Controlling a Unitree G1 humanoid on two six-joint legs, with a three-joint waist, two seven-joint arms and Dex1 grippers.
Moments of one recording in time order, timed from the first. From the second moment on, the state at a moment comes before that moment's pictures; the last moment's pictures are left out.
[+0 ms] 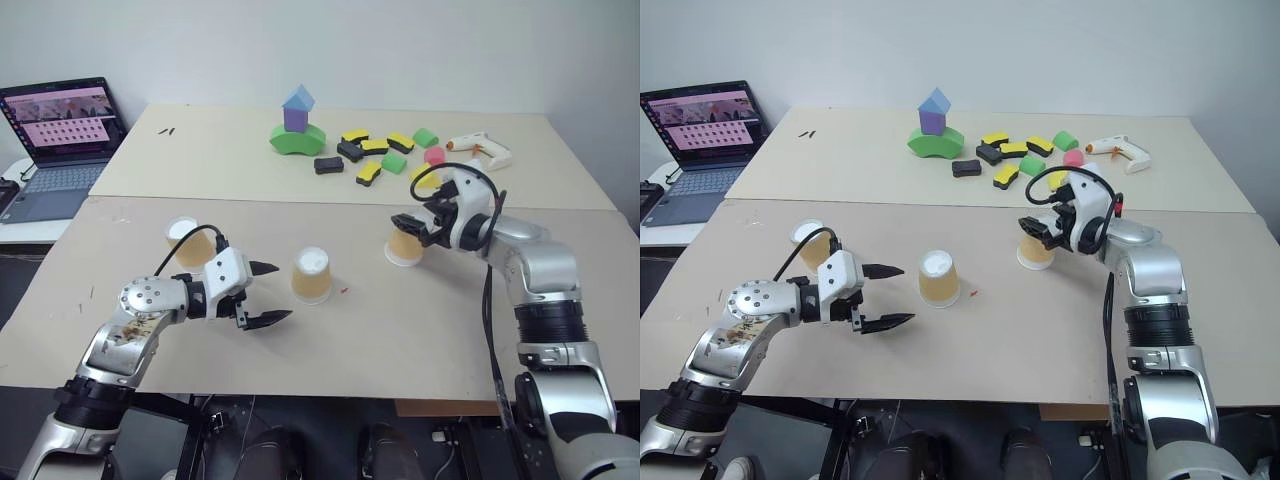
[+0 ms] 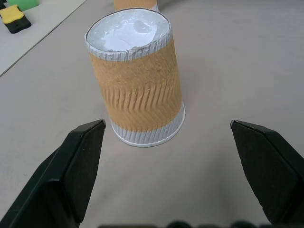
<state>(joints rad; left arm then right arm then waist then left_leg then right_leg) -0.32 0.70 -0.09 -0.14 -0.28 0.26 -1.03 -0.76 -0.52 -0.05 0.22 0.24 0.70 0.61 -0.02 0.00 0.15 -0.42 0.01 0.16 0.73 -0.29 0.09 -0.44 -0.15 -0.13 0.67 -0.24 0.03</state>
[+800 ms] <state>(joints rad) -0.32 0.70 -0.08 -0.18 -0.28 0.30 -1.02 -0.71 -0.50 -0.05 0.26 0.24 0.68 0.60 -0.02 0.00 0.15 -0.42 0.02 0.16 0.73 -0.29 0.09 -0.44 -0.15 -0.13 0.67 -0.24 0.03</state>
